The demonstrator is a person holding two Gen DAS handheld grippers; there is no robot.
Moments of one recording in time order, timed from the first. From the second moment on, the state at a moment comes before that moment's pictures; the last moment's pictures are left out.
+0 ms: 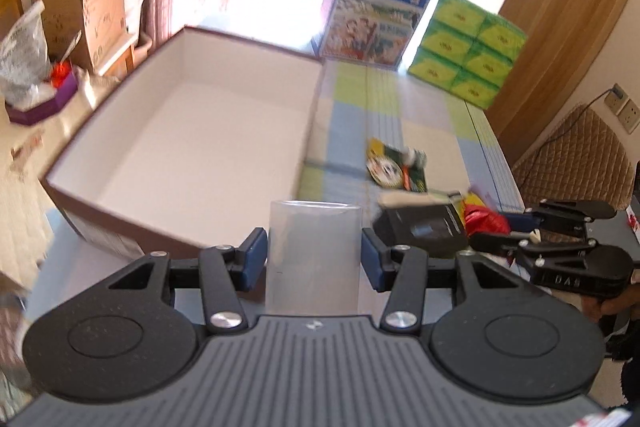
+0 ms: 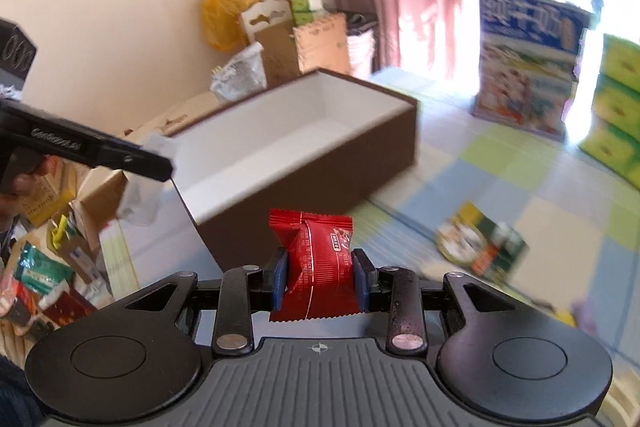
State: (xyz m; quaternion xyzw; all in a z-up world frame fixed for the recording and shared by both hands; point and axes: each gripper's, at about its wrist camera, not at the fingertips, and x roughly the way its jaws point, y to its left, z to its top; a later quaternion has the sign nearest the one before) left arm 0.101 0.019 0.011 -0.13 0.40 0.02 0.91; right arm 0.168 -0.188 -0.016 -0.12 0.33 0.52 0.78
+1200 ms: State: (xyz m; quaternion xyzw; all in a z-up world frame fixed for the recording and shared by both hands) left arm 0.226 0.170 -0.099 -0.01 0.57 -0.01 0.82; right arm 0.192 0.064 -0.114 -0.28 0.40 0.49 0.72
